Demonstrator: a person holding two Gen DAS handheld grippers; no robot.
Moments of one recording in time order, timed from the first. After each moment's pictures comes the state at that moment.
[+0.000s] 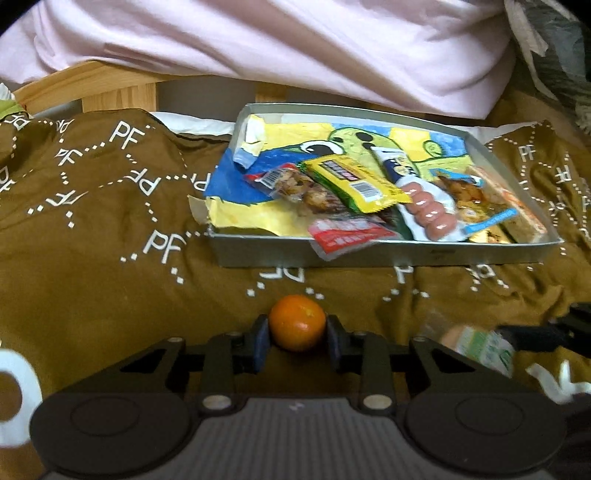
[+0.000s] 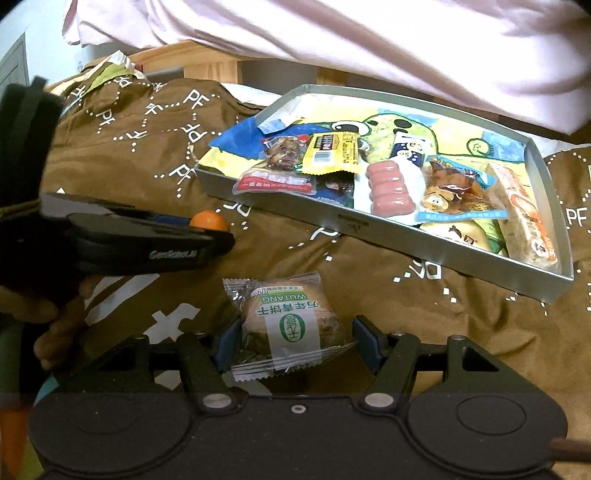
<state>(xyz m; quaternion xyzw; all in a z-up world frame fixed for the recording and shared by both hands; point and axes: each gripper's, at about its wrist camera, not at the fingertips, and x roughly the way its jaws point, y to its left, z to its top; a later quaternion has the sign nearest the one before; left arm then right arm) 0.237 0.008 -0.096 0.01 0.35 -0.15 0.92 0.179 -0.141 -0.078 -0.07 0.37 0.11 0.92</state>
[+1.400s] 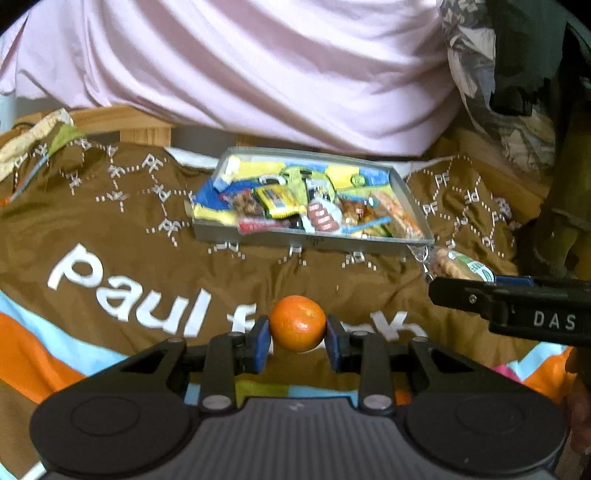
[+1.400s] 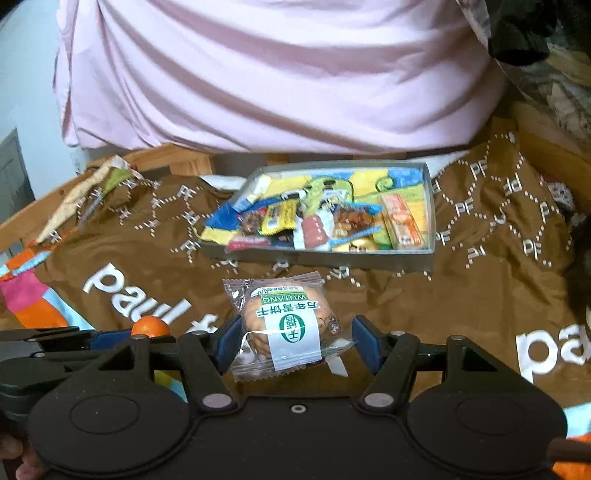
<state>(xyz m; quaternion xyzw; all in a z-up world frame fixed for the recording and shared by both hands) 0.061 -0.023 -0.019 -0.03 0.31 -0.14 0.94 0.040 -0.214 0.009 0.03 0.29 0.08 0.95</state>
